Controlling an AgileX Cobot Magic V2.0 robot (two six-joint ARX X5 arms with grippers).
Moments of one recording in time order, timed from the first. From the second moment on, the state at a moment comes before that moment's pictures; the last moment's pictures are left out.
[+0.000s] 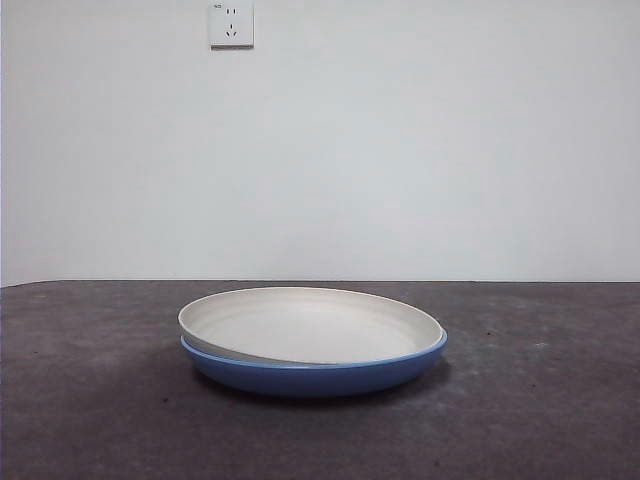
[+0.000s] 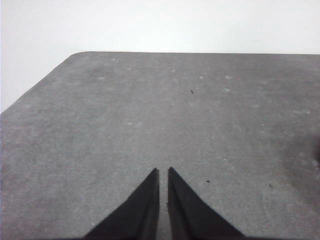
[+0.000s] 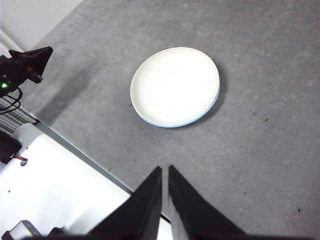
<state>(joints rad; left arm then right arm) -0.05 0.01 0.03 -0.18 -0.06 -0.01 0.52 0.57 1.27 -1.32 -0.23 0.21</state>
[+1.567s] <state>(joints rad) -0.05 0.01 0.03 -0.18 -0.06 -0.01 0.02 0.01 0.04 0.01 0.04 -0.05</state>
